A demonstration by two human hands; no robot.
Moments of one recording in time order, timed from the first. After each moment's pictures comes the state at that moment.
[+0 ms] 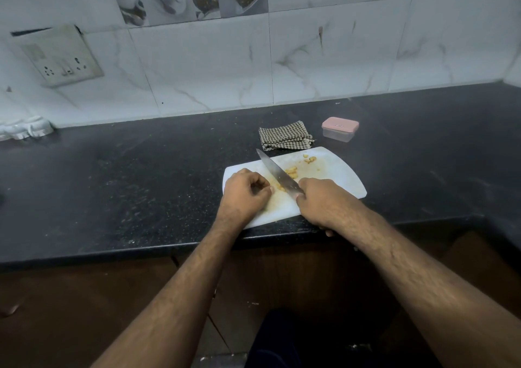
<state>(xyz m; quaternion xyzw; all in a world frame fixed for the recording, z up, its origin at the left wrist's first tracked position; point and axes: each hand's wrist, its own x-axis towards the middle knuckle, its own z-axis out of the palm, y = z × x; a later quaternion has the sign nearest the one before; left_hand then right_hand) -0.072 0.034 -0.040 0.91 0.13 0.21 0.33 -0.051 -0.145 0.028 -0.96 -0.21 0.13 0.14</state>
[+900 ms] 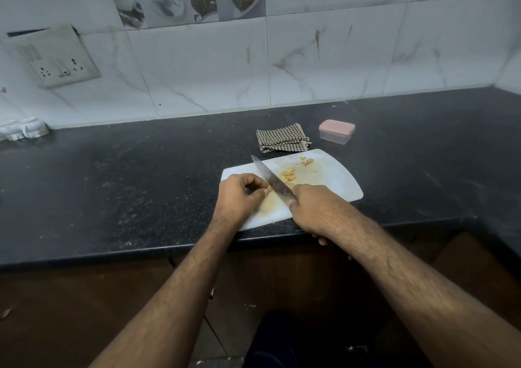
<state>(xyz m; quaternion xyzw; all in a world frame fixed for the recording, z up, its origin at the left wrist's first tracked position) -0.075 0.035 -0.041 0.87 0.13 0.22 0.43 -0.065 -0.142 0.030 -0.96 -0.21 0.14 0.14</state>
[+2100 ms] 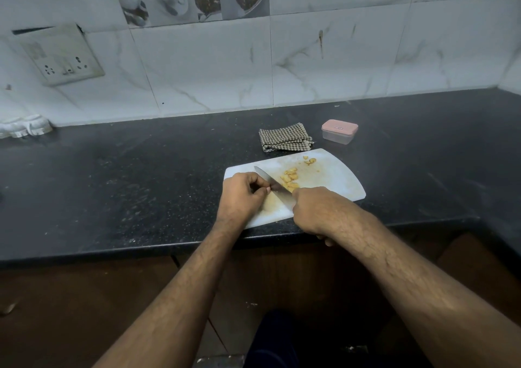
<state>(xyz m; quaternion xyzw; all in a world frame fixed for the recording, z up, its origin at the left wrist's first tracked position) -0.076 0.030 -0.038 0.88 0.15 0.22 0.39 -0.072 -0.138 0.039 -0.96 -0.23 0.17 0.08</state>
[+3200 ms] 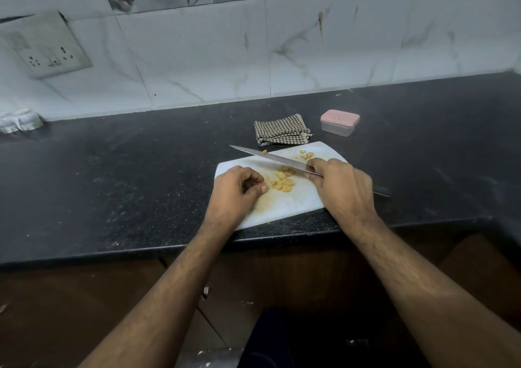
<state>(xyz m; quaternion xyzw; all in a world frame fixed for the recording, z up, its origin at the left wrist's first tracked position) -0.069 0.037 -0.047 0.89 0.11 0.24 0.36 0.017 -0.167 -0.029 -0.95 -0.23 -0.18 0.10</state>
